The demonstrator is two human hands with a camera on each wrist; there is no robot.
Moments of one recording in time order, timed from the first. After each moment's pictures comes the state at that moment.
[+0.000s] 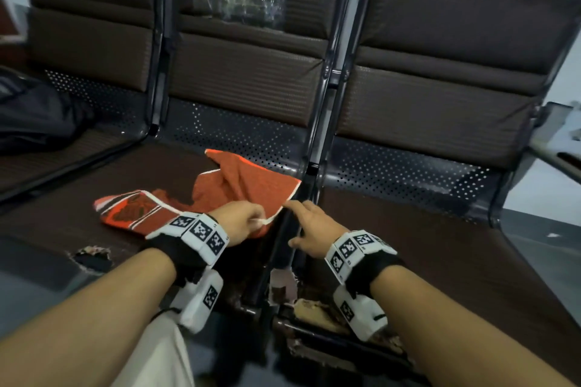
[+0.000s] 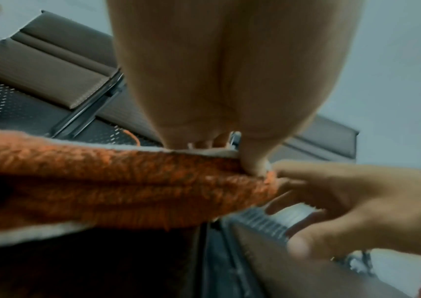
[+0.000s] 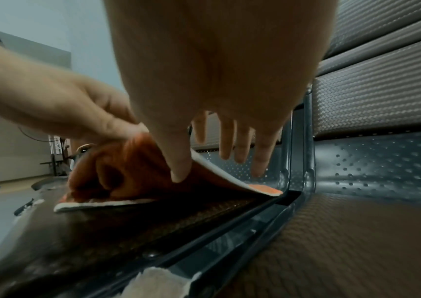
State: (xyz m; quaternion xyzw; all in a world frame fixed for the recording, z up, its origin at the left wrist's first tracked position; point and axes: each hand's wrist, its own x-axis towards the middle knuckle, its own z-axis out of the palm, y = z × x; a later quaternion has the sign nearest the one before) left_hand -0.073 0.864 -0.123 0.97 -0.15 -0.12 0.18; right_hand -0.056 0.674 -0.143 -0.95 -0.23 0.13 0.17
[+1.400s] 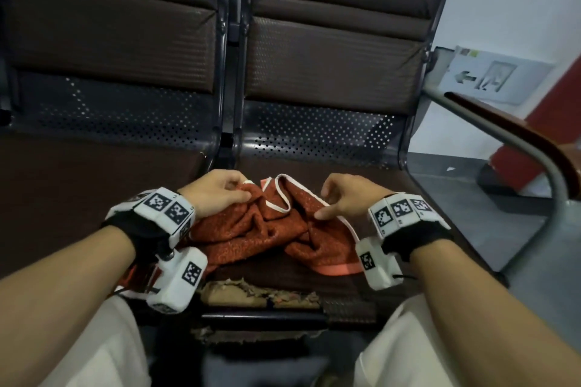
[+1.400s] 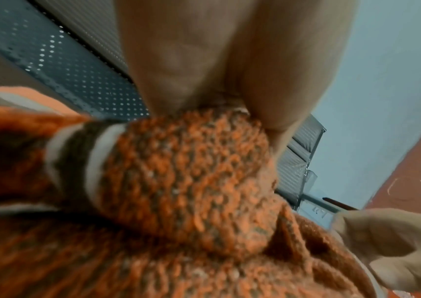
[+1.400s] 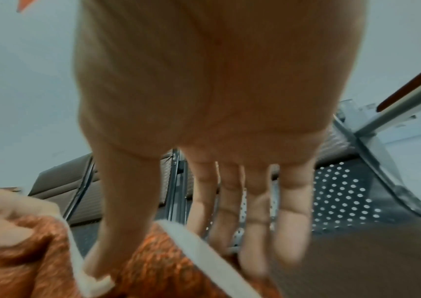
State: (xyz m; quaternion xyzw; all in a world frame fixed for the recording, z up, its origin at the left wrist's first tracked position) left_hand -0.036 0.741 -0.148 0.84 -0.16 -0.19 0.48; right_hand -0.077 0.479 -0.122 -0.97 0.01 0.15 0.18
